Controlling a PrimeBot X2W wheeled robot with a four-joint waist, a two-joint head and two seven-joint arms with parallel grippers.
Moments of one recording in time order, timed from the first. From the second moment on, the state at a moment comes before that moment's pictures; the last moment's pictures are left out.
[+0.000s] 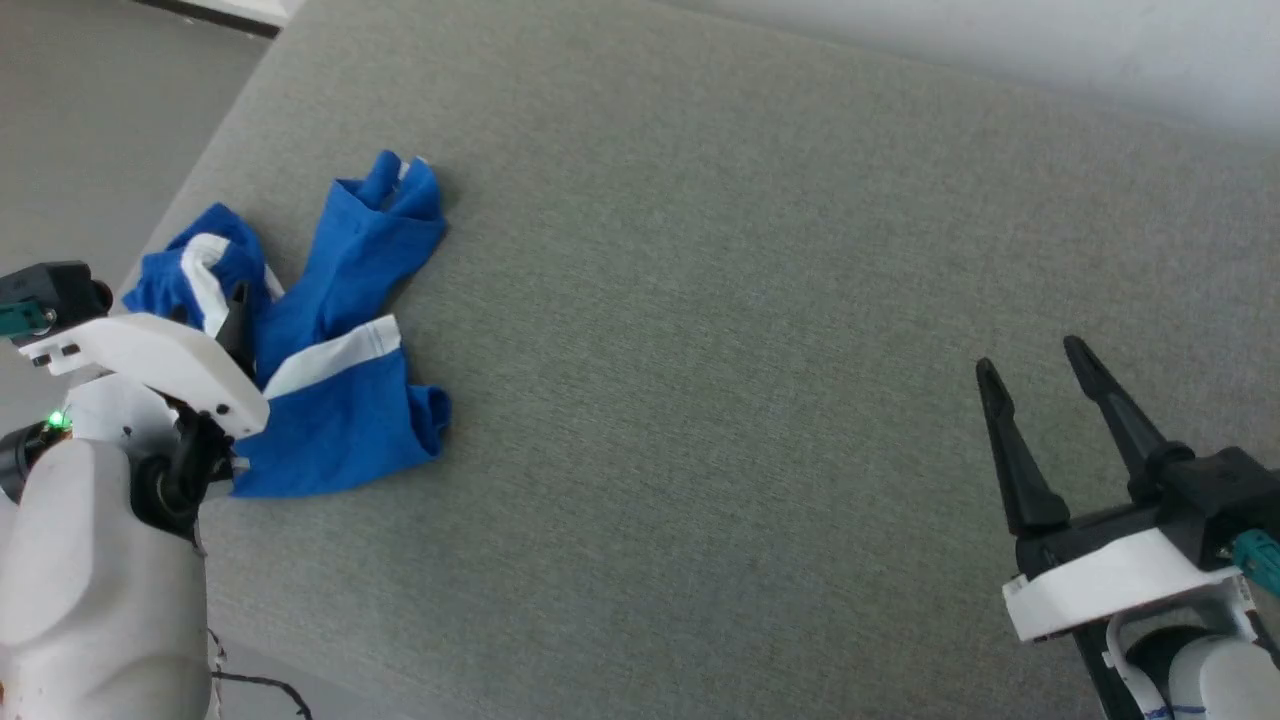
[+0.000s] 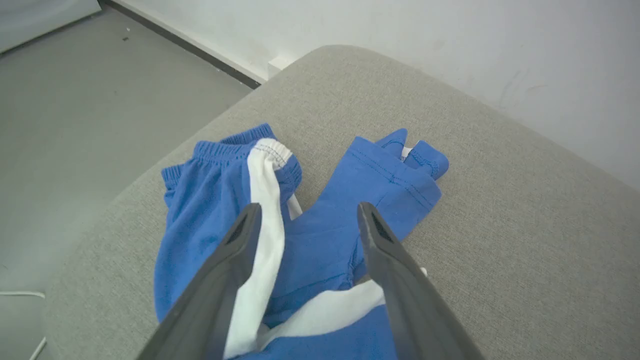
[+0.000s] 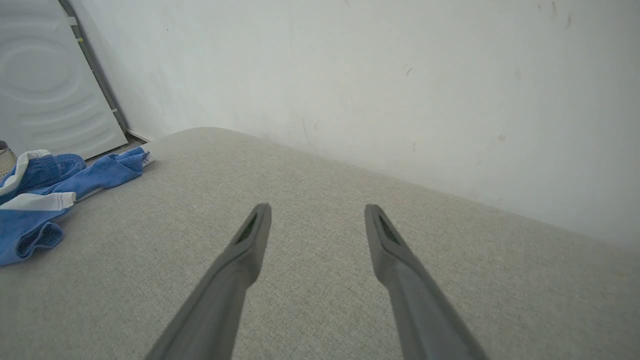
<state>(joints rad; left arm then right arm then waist) -0.54 0.28 0.14 0.52 -0.42 -0.04 0.25 -0.02 -0.13 0.05 -0.19 0.09 0.13 -0.03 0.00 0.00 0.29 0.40</state>
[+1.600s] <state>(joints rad) -0.79 0.34 -0.08 0.34 -0.28 0.04 0.03 -0.02 -0.05 0.02 -0.07 0.13 0.13 -0.12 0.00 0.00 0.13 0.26</state>
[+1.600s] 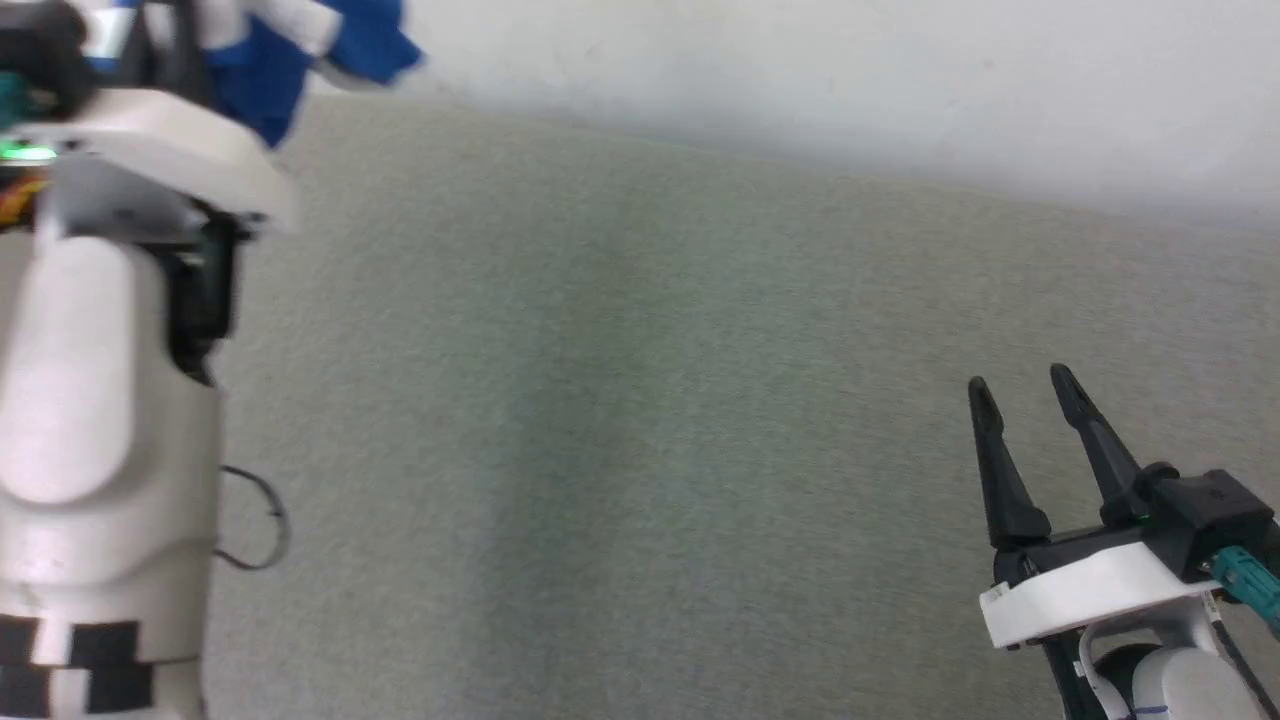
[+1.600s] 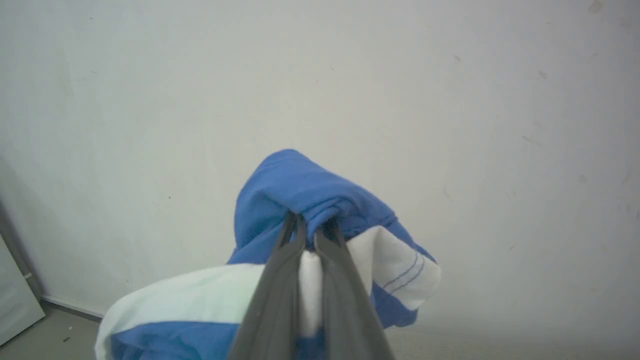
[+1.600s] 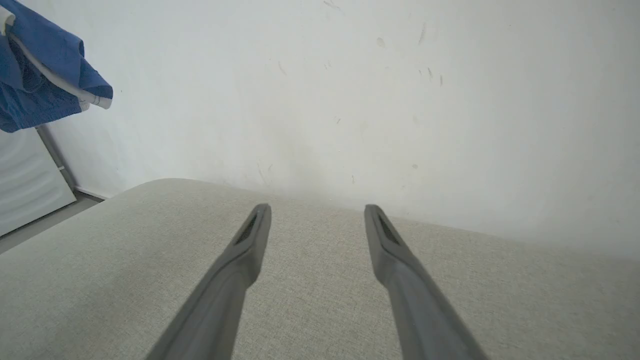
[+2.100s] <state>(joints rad) -0.56 0.08 -0.35 0.20 -0.37 -0.05 0.05 0.03 -0.05 -0.04 -0.04 0.15 0.13 -0.12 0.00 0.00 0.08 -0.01</state>
